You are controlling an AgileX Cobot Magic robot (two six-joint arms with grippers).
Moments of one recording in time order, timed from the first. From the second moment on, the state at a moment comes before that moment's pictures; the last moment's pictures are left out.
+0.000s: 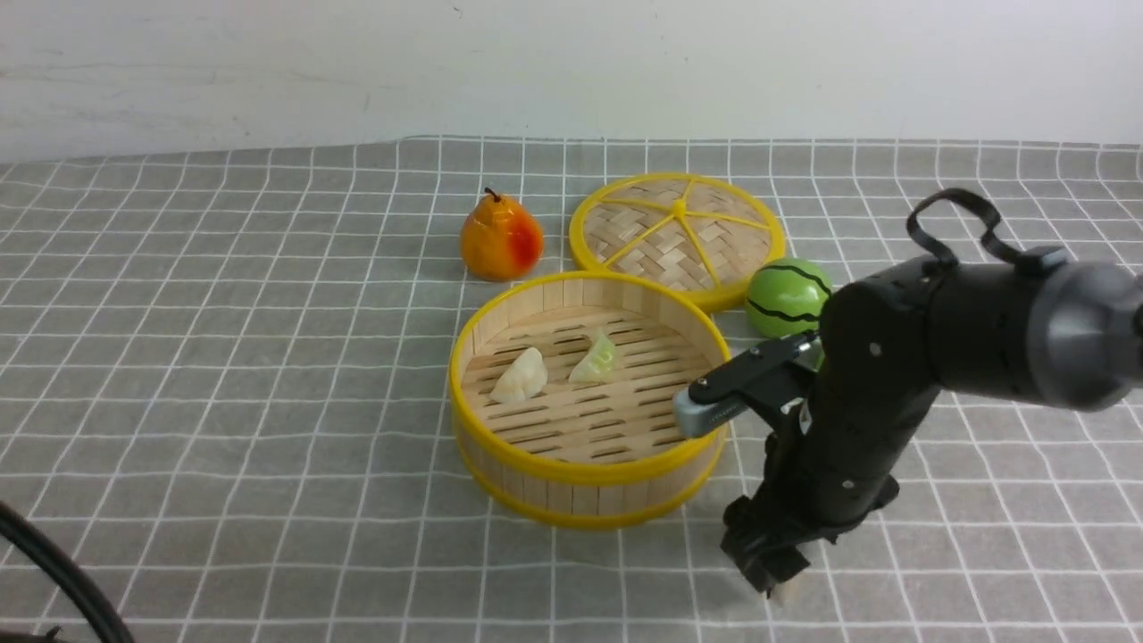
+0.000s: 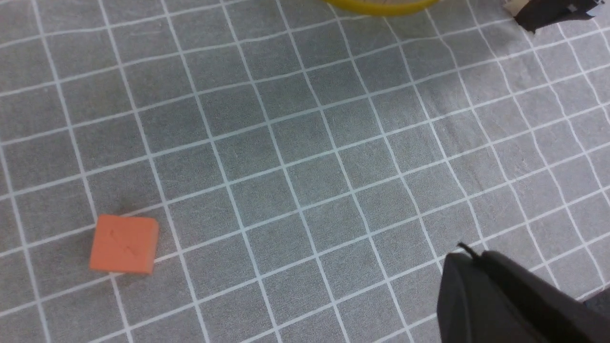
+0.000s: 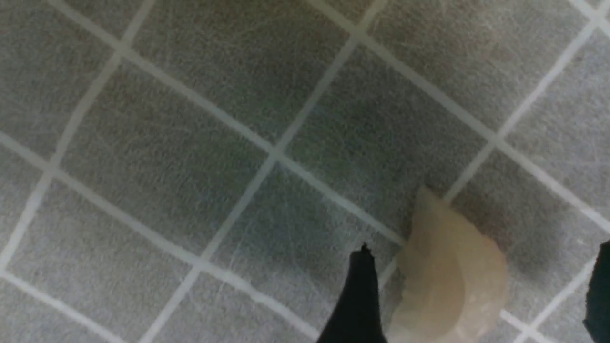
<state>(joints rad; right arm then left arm) 0.48 1.88 -1.19 0.06 0.77 -0.10 -0.51 0.60 -0.82 -0.07 1.11 -0.21</state>
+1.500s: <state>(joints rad) 0.61 2.21 -1.82 0.12 0.81 -0.01 -0.51 0.60 -0.82 -0.08 1.08 -0.21</state>
